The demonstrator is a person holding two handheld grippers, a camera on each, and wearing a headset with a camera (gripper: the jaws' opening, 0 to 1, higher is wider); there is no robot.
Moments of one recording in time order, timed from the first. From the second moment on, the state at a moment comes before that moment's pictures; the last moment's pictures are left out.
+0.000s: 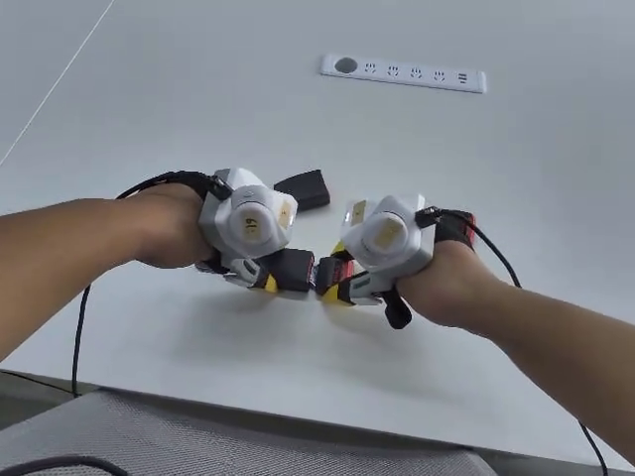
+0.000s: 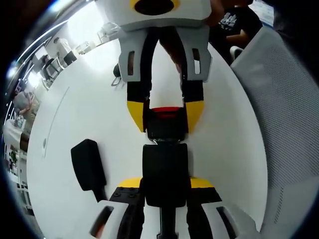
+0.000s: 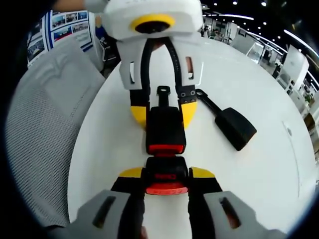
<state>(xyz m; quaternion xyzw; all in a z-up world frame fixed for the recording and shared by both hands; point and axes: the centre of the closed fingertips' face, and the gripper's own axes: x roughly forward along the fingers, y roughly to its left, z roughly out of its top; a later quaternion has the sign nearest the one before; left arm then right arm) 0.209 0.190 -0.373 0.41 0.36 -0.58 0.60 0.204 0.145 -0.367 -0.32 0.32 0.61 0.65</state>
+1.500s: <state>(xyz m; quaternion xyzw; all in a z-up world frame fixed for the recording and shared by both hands) 0.211 0.194 -0.370 0.38 0.35 -0.58 0.63 0.203 0.143 -0.367 -0.32 0.31 0.60 0.66</state>
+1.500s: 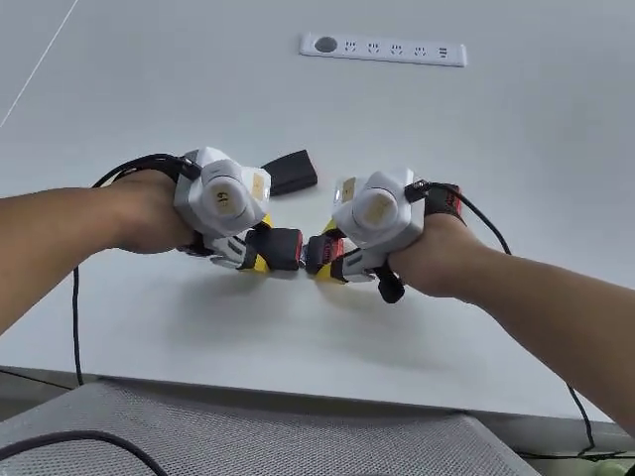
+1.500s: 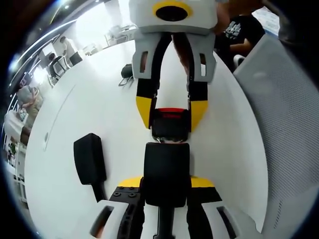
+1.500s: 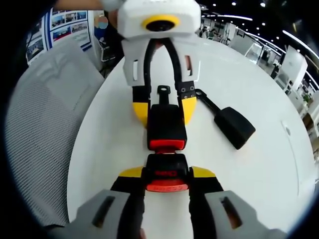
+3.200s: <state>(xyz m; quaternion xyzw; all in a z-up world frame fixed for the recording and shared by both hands) 0.229 0.225 -0.329 0.36 0.35 -0.50 0.70 0.220 0.096 -0.341 -0.31 0.33 0.57 0.68</state>
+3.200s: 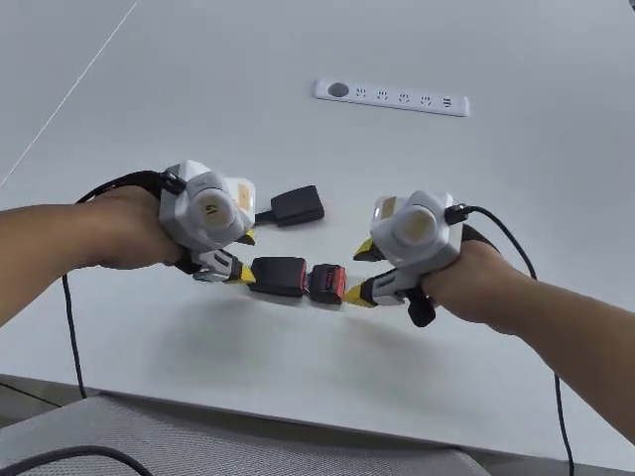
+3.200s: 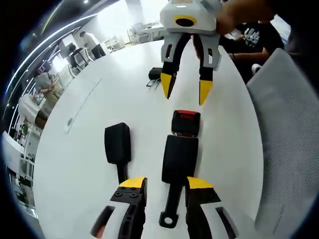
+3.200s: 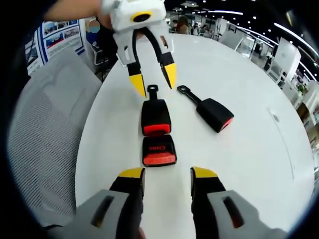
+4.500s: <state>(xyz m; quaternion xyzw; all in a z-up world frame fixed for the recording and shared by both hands) 0.321 0.186 -0.355 0.43 0.35 -0.51 0.66 0.296 -0.021 -0.359 -0.36 0.38 0.51 0.69</state>
